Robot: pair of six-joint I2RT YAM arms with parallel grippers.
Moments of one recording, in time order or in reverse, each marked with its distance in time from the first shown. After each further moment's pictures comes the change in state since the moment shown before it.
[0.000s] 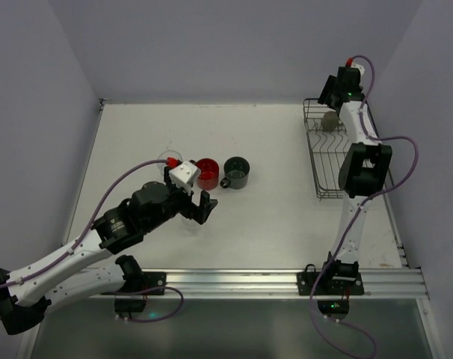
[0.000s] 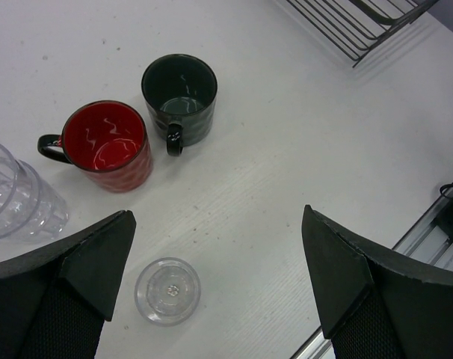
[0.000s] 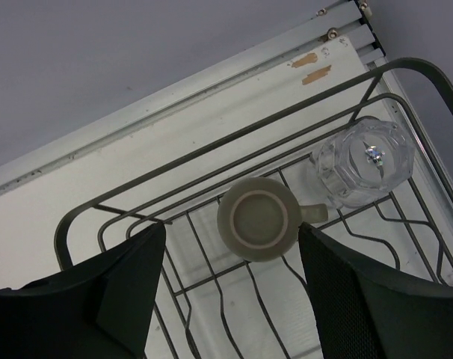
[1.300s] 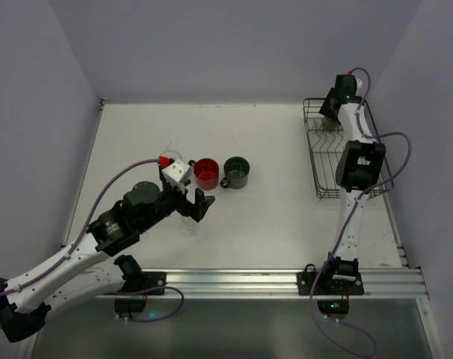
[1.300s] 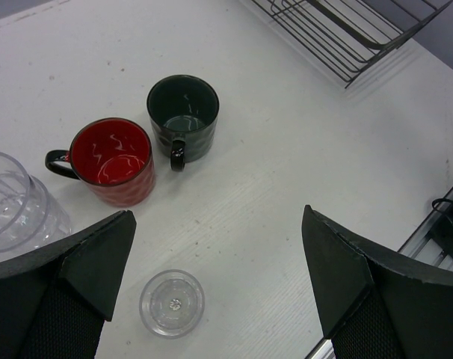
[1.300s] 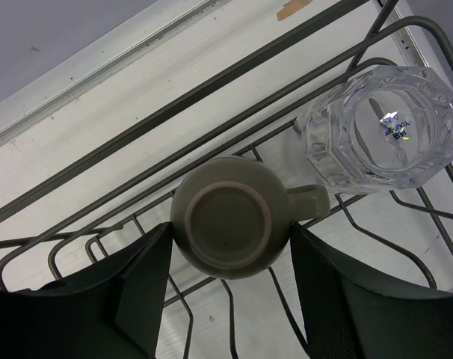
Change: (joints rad) left arm 0.059 -0.046 -0.031 0.055 0.062 0.015; right arm -0.024 0.214 0.207 -0.174 0.026 0.066
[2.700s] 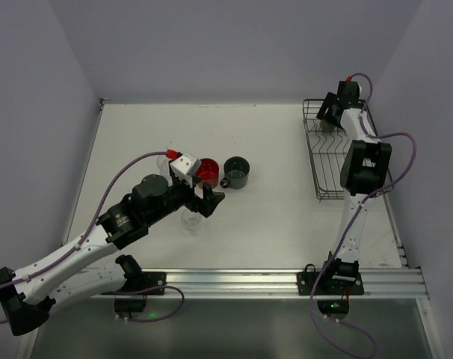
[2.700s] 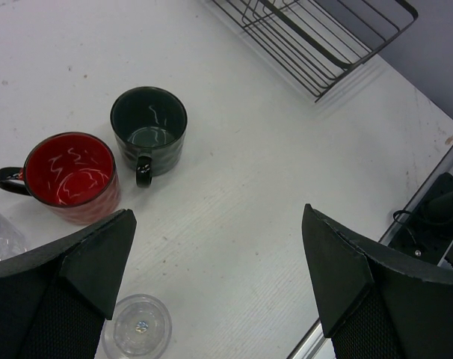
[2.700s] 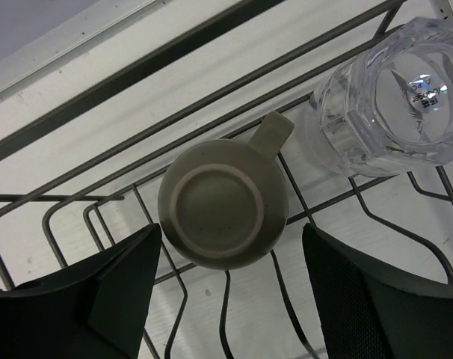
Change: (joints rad) left arm 0.006 0.097 0.028 0.083 0.068 -0.072; right arm -0.017 -0.125 -0.238 0.135 -0.114 -0.029
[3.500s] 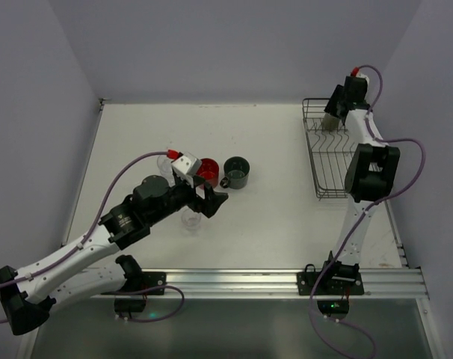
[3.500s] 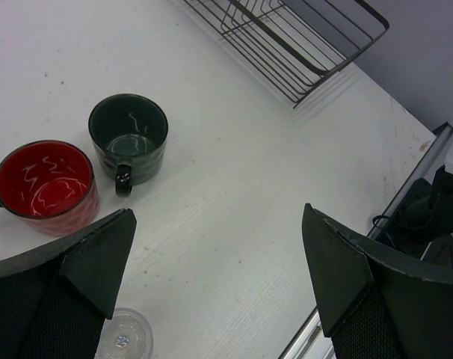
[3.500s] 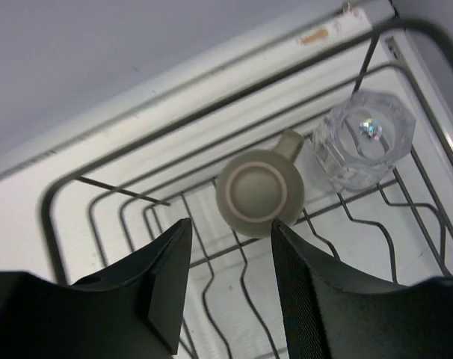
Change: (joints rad) left arm 0.000 0.000 -0.027 0.065 0.034 -0.034; right arm -0.006 -0.124 -0.130 0.140 -0.027 -0.010
